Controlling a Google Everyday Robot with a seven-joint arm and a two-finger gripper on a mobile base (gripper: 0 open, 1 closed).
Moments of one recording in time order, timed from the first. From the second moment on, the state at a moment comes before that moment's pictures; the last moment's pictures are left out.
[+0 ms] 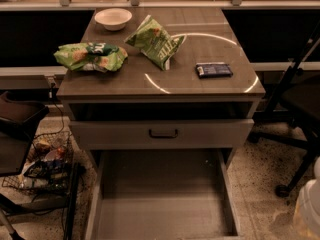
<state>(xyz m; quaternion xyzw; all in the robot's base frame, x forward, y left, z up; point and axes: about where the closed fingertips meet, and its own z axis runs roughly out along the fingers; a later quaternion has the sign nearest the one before) 0.285 -0.329 0.705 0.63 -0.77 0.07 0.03</state>
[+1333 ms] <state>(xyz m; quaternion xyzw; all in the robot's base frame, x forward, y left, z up) 0.235 -0.286 0.563 0.64 -0.77 0.00 0.10</state>
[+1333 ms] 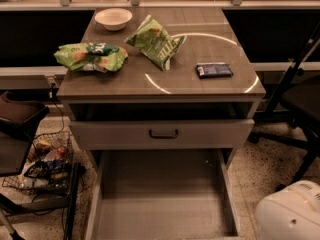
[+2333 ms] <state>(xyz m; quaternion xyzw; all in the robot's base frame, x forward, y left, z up) 0.199 -0.231 0.414 0.66 -0.74 -0.06 0.15</state>
